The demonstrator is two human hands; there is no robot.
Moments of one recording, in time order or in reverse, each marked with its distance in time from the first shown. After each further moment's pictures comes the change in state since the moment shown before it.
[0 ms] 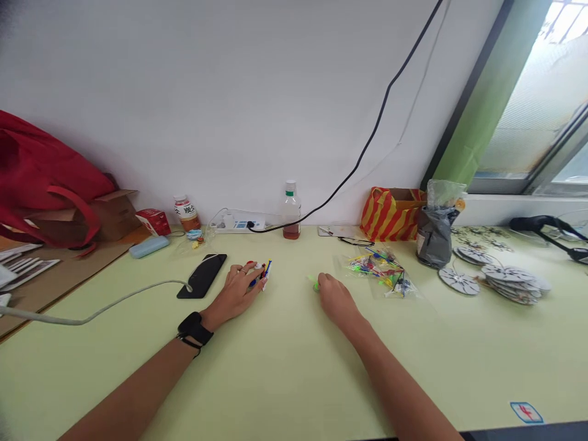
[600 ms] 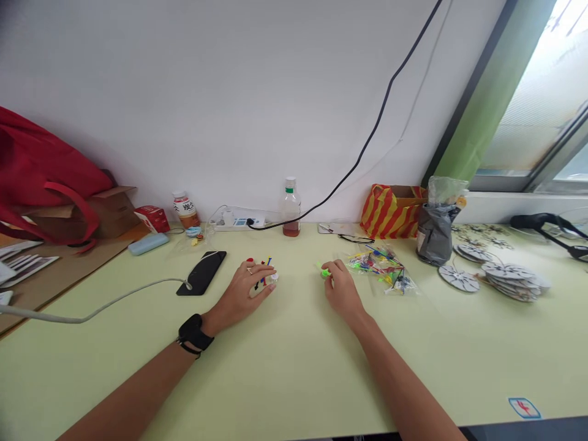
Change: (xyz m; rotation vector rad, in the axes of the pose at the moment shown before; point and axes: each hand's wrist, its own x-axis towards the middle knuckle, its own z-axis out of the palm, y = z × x) left_hand 0.000 0.032 -0.015 -0.203 -0.005 0.135; right_hand 0.004 0.021 -0.001 0.365 0.289 -0.103
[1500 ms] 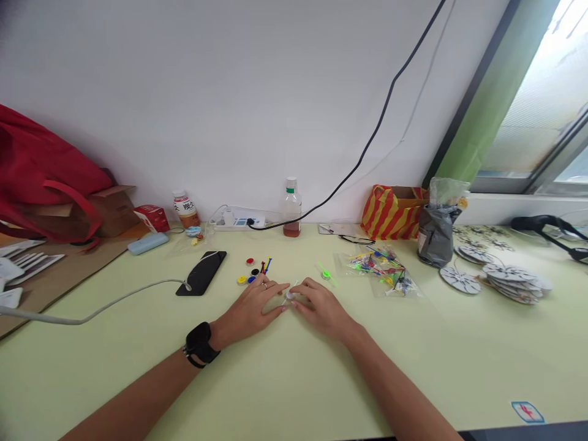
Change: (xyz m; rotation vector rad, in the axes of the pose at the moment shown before) left_hand -0.011 0.027 0.016 0.097 -0.166 0.155; right_hand -0.019 -0.056 0.012 0.196 -0.425 -0.139
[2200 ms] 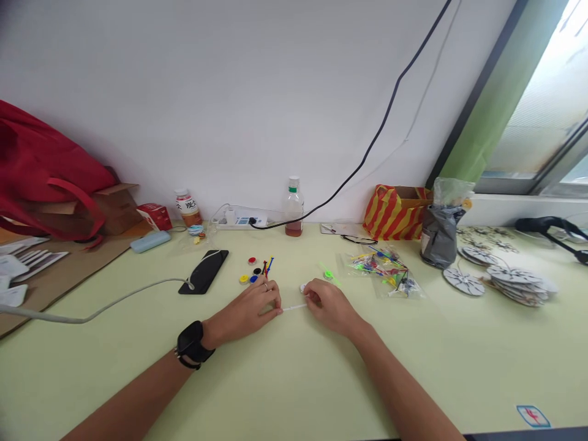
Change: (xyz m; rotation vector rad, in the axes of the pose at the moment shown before) left_hand -0.002 0.004 -0.019 -0.050 -0.169 -0.033; right_hand -0.002 0.008 -0.009 -0.059 0.041 0.099
